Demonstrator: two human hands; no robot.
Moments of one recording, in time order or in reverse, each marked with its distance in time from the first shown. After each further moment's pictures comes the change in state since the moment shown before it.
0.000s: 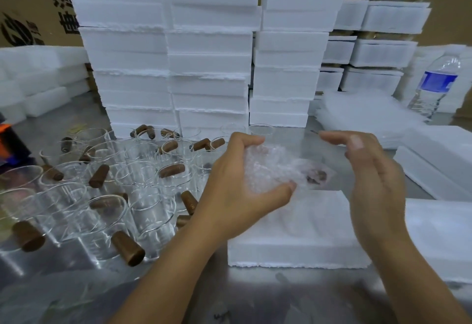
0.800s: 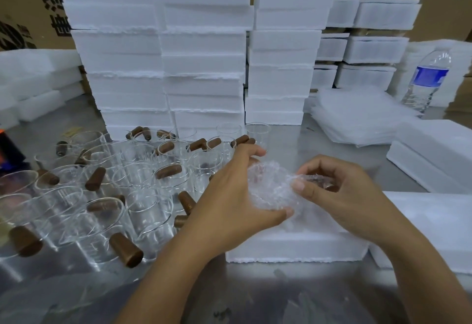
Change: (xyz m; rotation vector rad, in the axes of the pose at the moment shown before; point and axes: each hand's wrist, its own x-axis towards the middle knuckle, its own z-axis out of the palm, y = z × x) left_hand -0.010 -0.003 -0.003 0.193 -0.182 -0.028; right_hand 0.003 0.004 -0.015 -0.085 -0.489 0.276
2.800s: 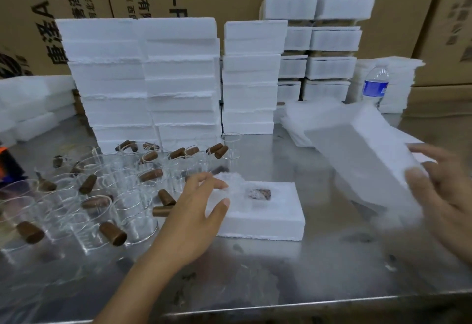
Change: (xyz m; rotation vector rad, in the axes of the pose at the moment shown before) left_hand -0.041 0.007 0.012 0.210 0.036 -0.061; right_hand -0.102 0.025 -0.134 -0.391 0.435 -0.166
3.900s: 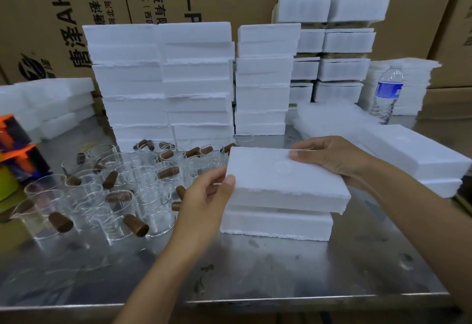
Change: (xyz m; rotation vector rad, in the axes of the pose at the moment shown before) left_hand -0.009 0.025 -0.014 -0.603 0.200 -0.184; right_hand 0.086 -0.054 0.097 0.469 -0.512 0.580
